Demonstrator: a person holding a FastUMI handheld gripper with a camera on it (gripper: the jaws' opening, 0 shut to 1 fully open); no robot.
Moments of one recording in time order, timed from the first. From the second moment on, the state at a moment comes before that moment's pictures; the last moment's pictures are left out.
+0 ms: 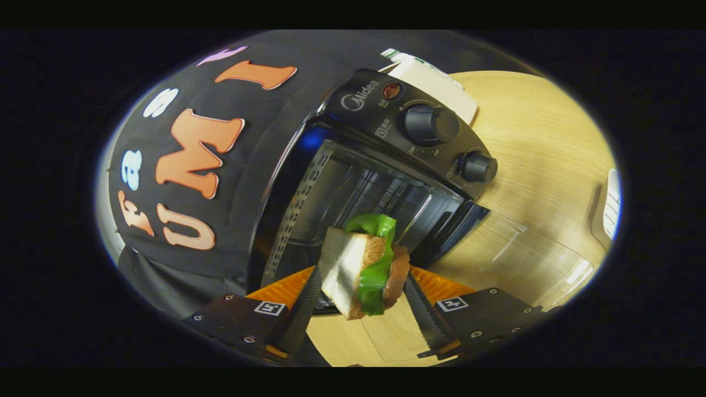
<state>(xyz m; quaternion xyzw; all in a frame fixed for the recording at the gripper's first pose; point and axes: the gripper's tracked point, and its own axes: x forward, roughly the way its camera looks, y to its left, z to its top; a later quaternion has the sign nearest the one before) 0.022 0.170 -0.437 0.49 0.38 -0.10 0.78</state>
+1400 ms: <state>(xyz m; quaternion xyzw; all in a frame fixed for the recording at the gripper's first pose) -0.148 0.139 -0.422 0.11 0.52 0.12 0.84</state>
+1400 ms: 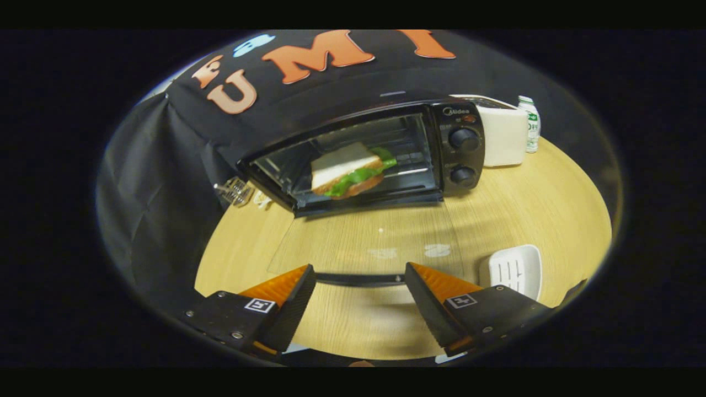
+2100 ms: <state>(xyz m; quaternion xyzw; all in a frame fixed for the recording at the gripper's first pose) -0.170 0.145 -0.488 0.00 0.57 0.12 0.81</state>
